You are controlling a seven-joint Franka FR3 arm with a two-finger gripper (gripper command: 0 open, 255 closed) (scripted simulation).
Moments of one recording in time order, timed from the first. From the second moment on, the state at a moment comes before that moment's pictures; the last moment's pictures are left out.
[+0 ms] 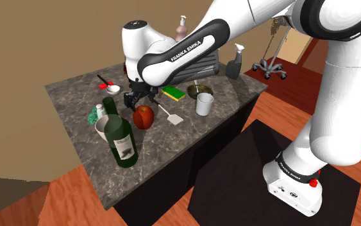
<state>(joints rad) 0.15 0.39 0.38 -1.86 -0.26 2.29 0.64</state>
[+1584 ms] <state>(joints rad) 0.14 0.32 0.40 -1.82 -0.22 2.19 0.61</state>
